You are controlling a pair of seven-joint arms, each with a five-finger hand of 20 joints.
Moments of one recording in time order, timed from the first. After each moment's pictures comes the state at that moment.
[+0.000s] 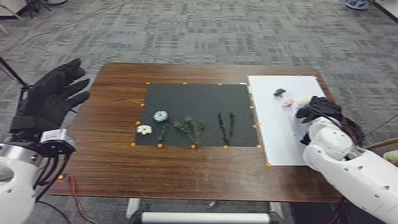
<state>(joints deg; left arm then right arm) 125.2 -51.0 -112.3 -127.4 42.8 4.8 0.4 -70.0 -40.8 48.0 -88.6 -121.0 6.1 49.4</state>
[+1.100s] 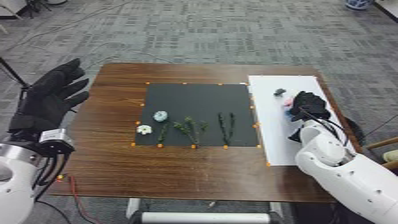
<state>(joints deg) 125.2 -51.0 -112.6 -127.3 42.9 4.8 0.2 -69.5 -41.2 43.6 -88.8 -123.1 19.8 41.8</state>
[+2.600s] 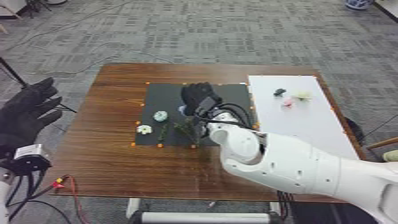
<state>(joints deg) 136.7 -51.5 -121.6 -127.0 41.4 7.3 0.9 -37.6 -59.9 2.1 -90.7 -126.1 20.5 35.0</state>
